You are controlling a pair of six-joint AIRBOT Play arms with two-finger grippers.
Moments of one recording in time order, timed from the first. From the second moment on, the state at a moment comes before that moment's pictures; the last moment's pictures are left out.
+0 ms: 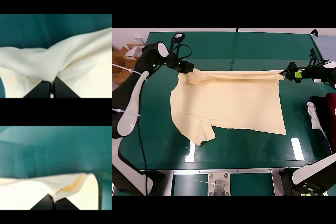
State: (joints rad) left arm -0.15 -1.83 1.81 1.35 -1.03 -1.33; right arm -0.38 -1.86 1.63 -0.74 1.12 1.26
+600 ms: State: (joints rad) left arm -0.15 -1.84 1.80 1.36 -1.32 -1.28; right arm -0.37 -1.86 1.53 -0.99 1.37 1.32
